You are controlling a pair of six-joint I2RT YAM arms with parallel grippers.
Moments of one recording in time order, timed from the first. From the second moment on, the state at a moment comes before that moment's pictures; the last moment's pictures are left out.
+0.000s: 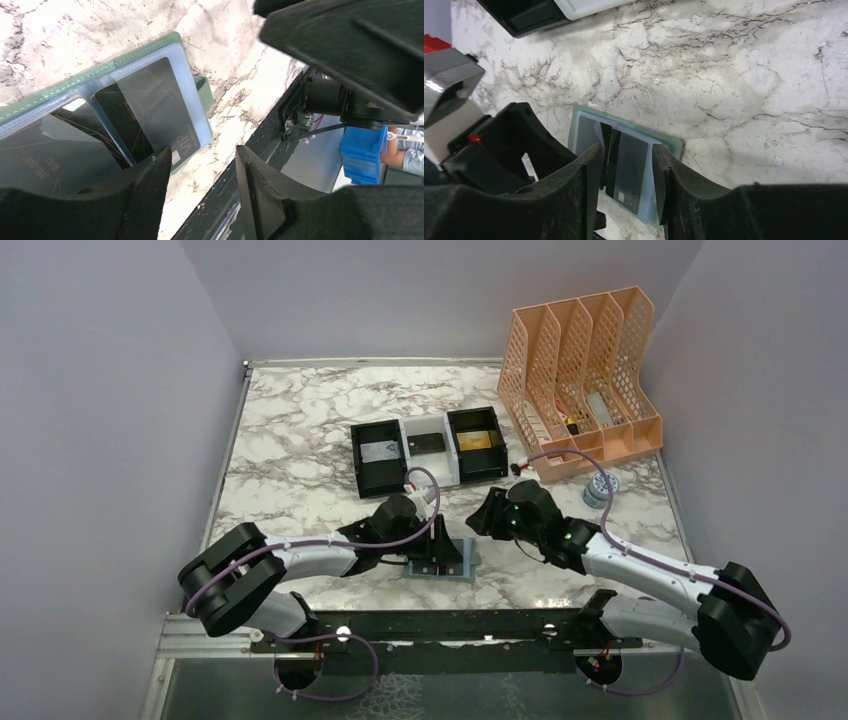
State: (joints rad) left arm -0.89 1.38 0.46 0.34 0.35 -0.89; right arm 0.80 1.11 0.54 -0.06 0.11 0.81
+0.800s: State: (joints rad) left arm -0.91 1.27 0.49 0.09 0.11 -0.83; right arm 0.79 1.14 0.45 0.06 -0.10 0.82
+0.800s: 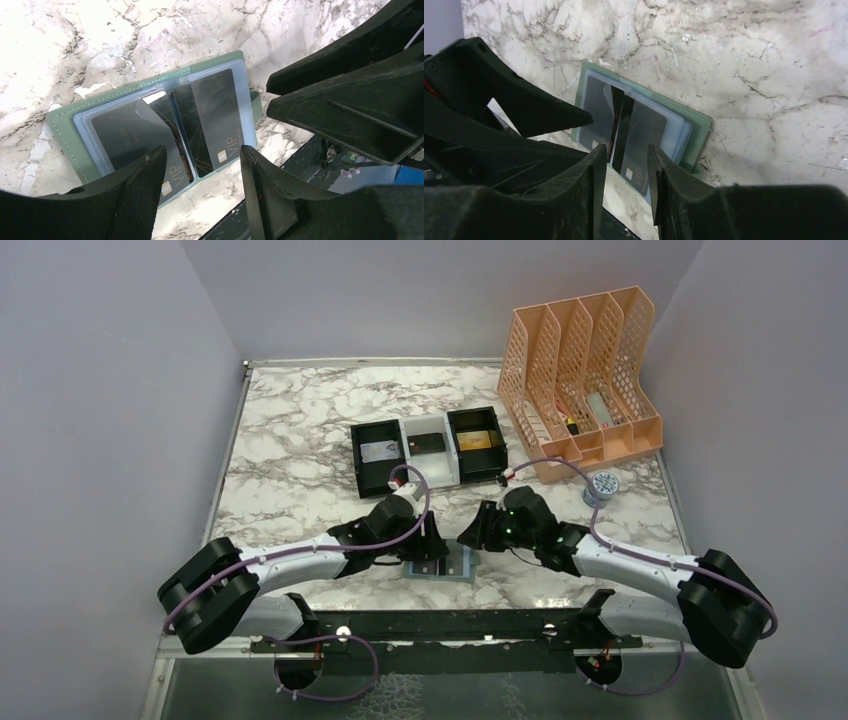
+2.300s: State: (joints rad) left arm -0.91 1.41 0.51 0.19 0.18 -0.86; right arm 0.79 1.28 0.47 0.05 -0.13 0.80
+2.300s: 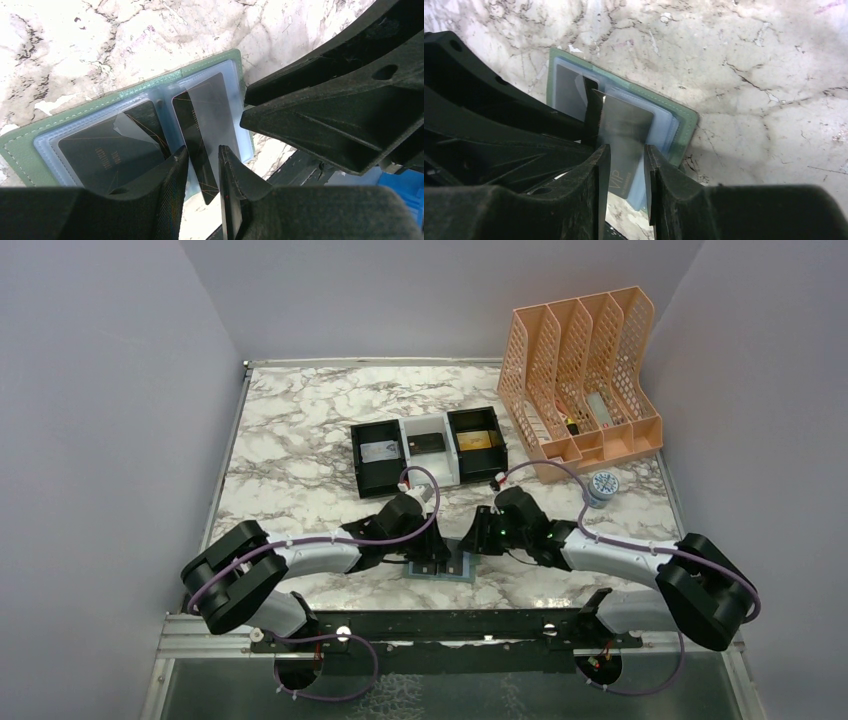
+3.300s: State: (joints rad) left arm -0.91 1.35 0.44 0.23 0.18 -0.98; right arm 0.79 1.32 0.42 0.16 -0.16 0.86
